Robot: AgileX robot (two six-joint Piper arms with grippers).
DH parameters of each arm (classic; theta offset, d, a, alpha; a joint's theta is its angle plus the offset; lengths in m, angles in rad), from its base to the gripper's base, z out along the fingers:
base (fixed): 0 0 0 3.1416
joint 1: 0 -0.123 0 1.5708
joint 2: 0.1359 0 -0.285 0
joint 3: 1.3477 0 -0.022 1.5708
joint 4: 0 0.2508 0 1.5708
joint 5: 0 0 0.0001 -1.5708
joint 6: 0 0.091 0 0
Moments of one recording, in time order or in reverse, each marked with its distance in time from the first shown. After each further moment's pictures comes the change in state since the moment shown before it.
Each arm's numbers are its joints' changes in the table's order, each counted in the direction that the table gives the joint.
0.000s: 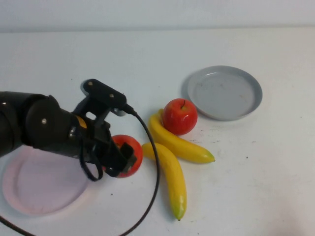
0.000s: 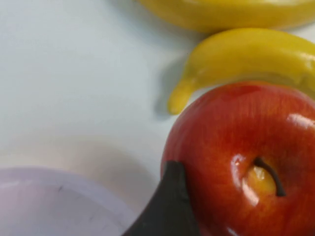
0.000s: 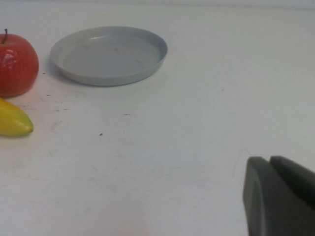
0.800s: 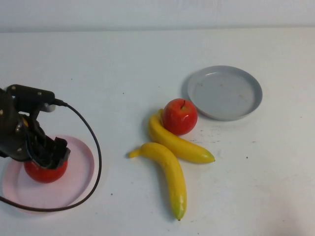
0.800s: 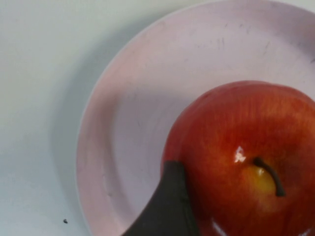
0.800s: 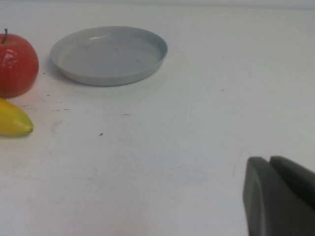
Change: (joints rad) right arm 0.000 0.000 0.000 0.000 0.000 0.000; left arm -0.306 0.039 0.000 0.340 -0.144 -0.366
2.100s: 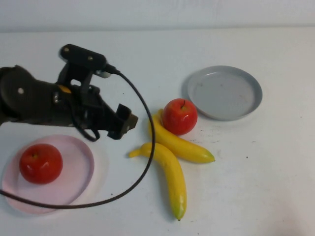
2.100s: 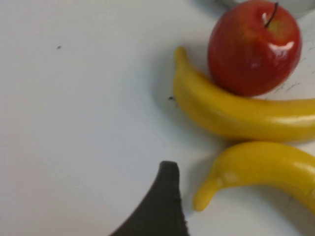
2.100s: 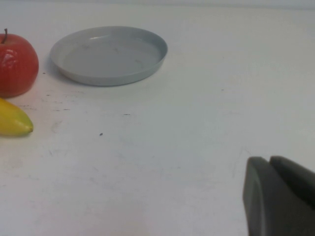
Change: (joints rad) right arm 0.000 0.000 0.000 0.000 0.000 0.000; left arm 0.185 -0.059 -0.060 -0.553 0.234 0.510
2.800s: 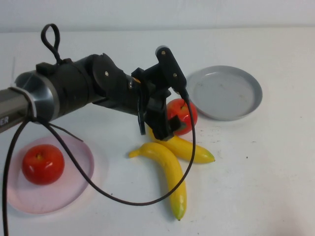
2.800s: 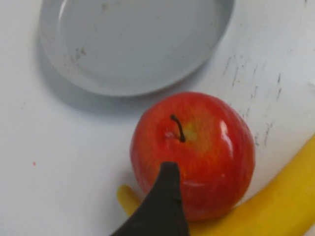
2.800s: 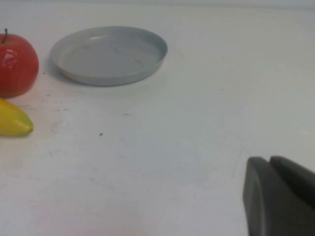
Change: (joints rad) right arm 0.000 0.000 0.000 0.000 0.000 0.000; left arm 0.159 0.357 -0.308 -0.138 0.001 0.678
